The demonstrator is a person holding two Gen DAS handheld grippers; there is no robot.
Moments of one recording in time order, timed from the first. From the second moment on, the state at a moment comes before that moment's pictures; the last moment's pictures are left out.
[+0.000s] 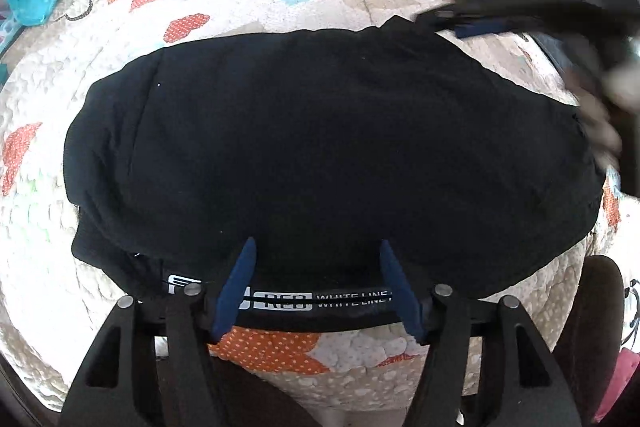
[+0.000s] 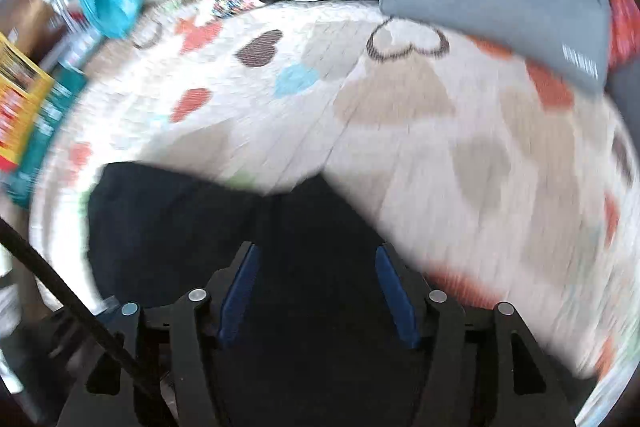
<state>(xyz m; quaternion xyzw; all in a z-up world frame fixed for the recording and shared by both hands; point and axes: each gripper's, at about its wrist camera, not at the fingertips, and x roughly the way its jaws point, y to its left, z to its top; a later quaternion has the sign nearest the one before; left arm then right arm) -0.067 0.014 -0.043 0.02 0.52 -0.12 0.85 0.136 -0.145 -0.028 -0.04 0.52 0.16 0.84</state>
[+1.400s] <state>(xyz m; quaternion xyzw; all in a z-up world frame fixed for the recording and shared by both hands) 0.033 -0.326 0.012 0.12 0.54 -0.37 0.75 -0.060 -0.440 -0.080 0.32 0.50 0.07 0.80</state>
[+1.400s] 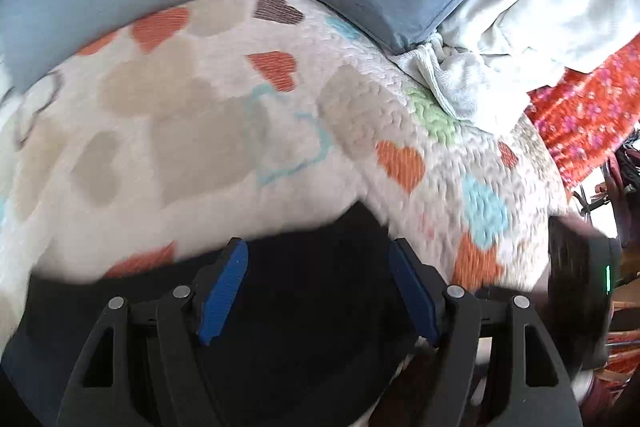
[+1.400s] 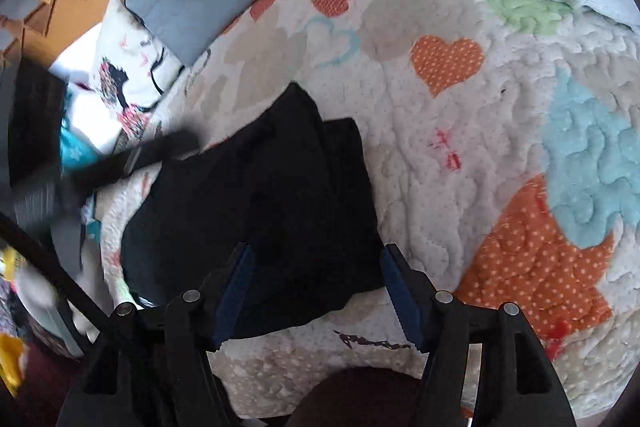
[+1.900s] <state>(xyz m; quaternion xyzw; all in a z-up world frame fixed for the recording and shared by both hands) 0.024 -0.386 -0.033 0.24 0.55 -0.37 0.71 -0.061 -0.438 -0.082 0.36 0.46 0.09 0.81</state>
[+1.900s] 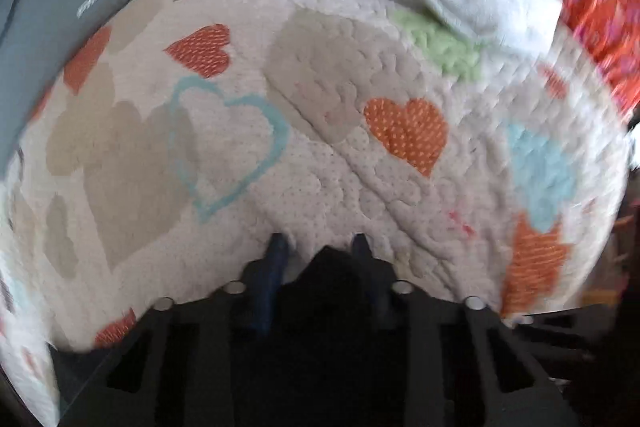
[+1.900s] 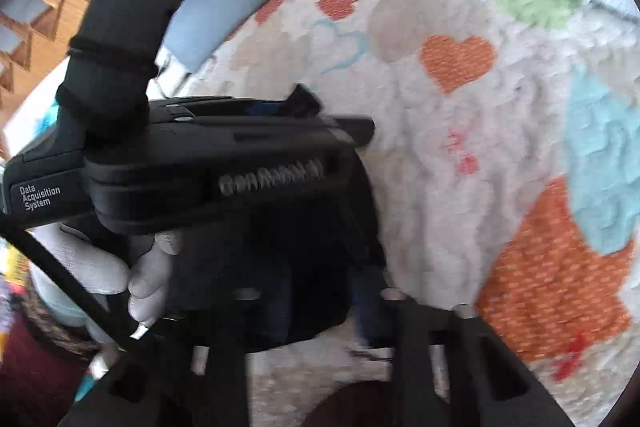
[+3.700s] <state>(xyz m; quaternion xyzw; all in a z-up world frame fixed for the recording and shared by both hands) -0.046 0.050 -0.029 -0.21 0.55 -0.19 0.78 0.066 -0.147 -0.047 0.21 0.61 0.25 0.72</state>
